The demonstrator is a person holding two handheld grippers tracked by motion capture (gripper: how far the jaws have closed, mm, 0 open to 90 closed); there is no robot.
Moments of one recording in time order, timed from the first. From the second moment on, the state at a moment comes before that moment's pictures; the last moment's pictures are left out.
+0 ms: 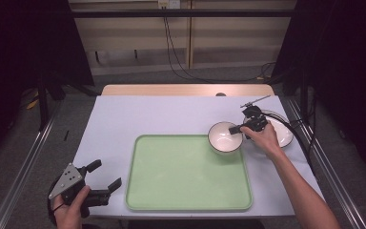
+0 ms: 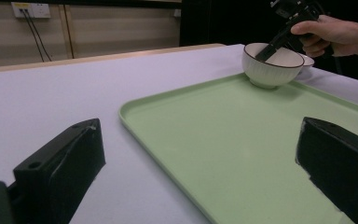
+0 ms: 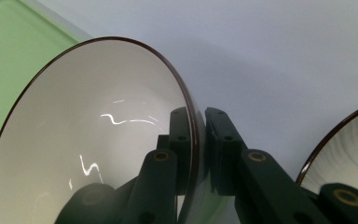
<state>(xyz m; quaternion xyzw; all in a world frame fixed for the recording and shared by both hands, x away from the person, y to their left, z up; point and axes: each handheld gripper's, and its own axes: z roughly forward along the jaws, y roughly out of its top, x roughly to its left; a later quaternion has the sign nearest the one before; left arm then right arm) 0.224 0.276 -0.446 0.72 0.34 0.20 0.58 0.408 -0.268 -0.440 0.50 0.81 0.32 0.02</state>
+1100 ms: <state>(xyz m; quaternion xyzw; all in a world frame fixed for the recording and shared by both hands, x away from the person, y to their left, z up) 0.223 0.276 -0.446 0.71 0.34 0.20 0.58 0.408 -0.269 -0.449 0.47 0.82 0.32 0.05</state>
